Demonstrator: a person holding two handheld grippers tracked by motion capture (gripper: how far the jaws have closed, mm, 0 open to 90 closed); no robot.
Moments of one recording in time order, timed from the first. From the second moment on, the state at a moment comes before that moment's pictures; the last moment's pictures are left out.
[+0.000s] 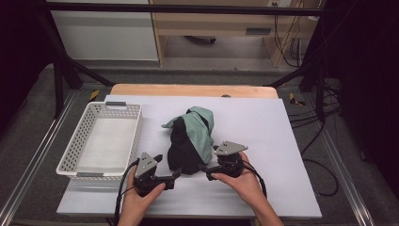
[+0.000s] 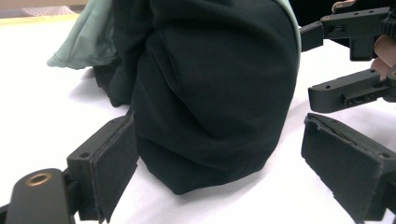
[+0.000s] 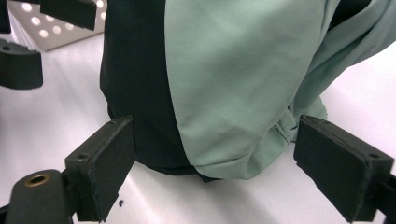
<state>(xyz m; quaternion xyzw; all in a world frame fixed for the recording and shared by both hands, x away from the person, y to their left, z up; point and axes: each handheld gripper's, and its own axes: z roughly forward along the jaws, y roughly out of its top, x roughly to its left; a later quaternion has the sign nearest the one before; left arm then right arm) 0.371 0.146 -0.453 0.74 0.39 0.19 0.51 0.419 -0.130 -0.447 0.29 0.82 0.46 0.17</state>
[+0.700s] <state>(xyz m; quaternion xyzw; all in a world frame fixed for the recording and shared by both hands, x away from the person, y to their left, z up) 0.371 0.144 -0.454 0.74 0.39 0.19 0.50 0.419 -0.118 -0.453 0.27 0.84 0.44 0.17</state>
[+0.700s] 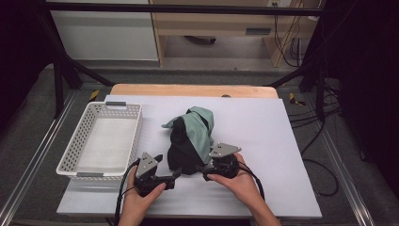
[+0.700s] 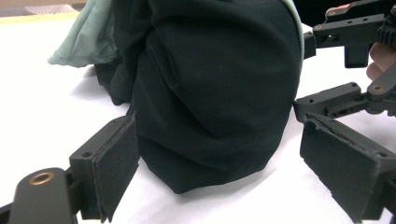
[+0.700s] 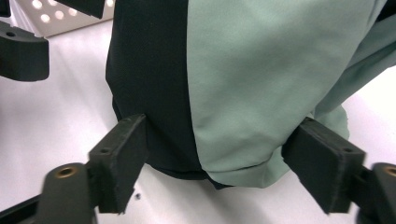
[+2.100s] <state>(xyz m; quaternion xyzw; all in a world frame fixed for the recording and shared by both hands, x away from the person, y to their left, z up) 0.373 0.142 -0.457 0.75 0.39 0.19 0.50 0.430 -0.226 -0.434 0.44 0.73 0.49 0.16</state>
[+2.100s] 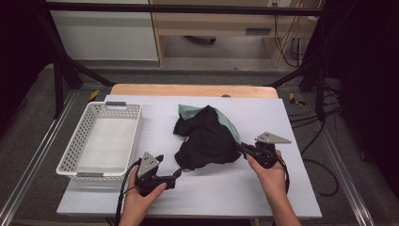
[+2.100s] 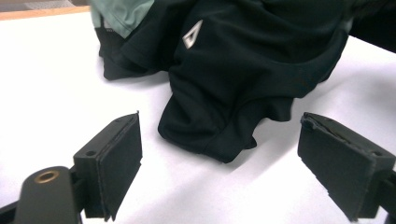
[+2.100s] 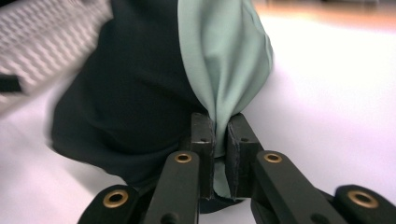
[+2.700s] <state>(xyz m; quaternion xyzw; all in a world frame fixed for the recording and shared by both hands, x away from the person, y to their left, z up) 0.372 0.140 -0.458 0.75 0.39 0.19 0.50 0.429 -0.201 -0.467 0.42 0.83 0.35 0.08</state>
